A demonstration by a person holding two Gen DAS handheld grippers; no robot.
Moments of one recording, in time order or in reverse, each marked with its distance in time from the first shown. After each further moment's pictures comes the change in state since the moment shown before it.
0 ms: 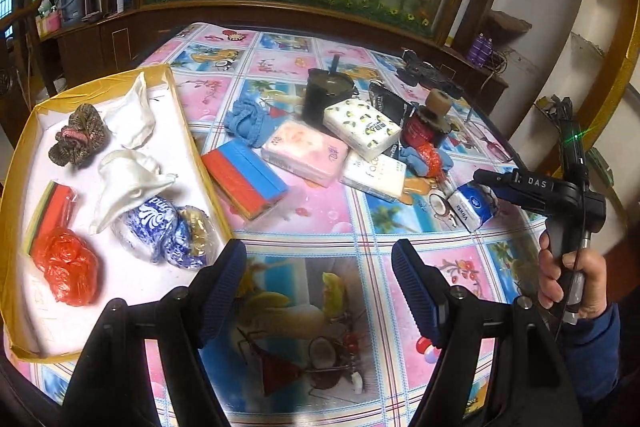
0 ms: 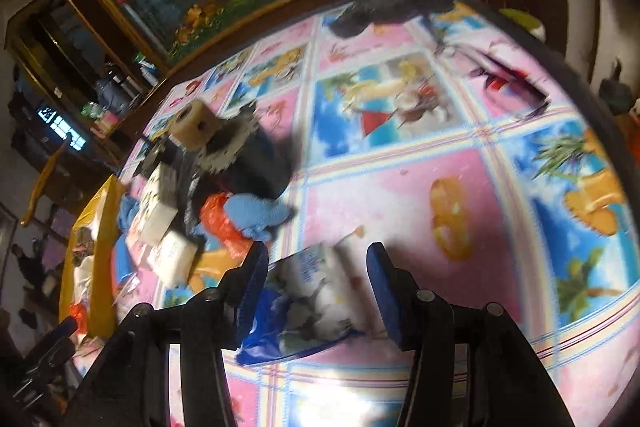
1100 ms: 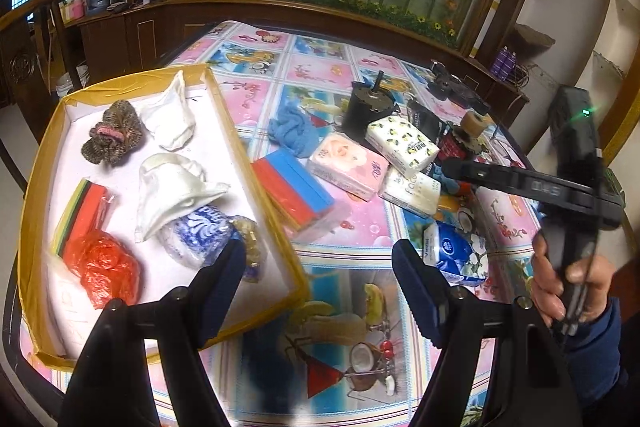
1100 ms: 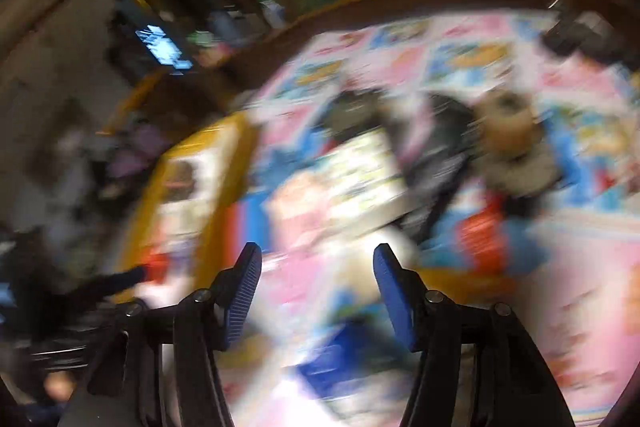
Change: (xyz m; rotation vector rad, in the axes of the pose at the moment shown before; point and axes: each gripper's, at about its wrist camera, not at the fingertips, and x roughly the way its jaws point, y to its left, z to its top) left arm -0.008 0.025 0.012 -0.061 0.001 0.048; right arm 0.041 0.133 0.004 -0.321 0.076 0.229
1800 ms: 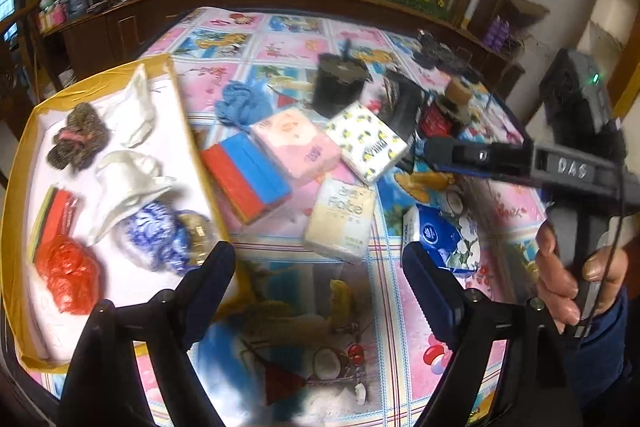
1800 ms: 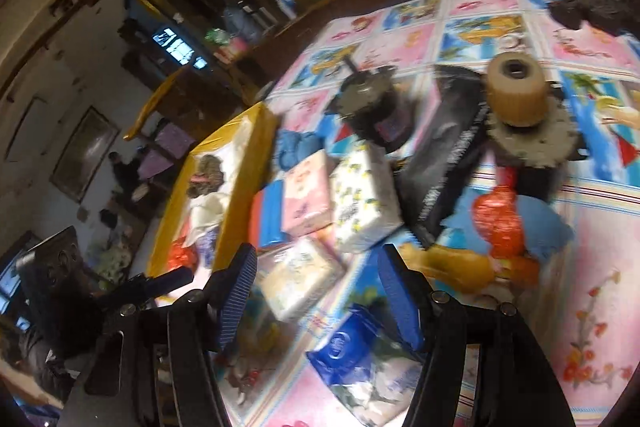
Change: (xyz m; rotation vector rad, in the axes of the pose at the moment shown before) left arm 0.033 -0.040 0.001 0.089 0.096 0.013; right arm -0.004 -0.010 -0.006 0.078 0.038 0.176
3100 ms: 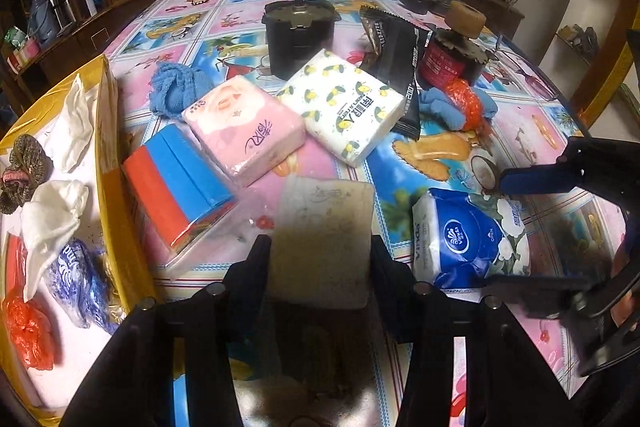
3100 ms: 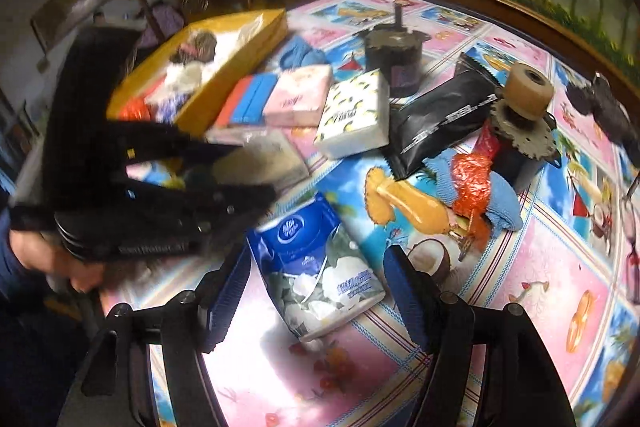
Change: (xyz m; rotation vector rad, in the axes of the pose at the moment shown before) left arm 0.071 -0.027 0.003 0.127 0.086 0.050; right arm 0.007 0.024 -0.050 -0.492 0.211 -0.248
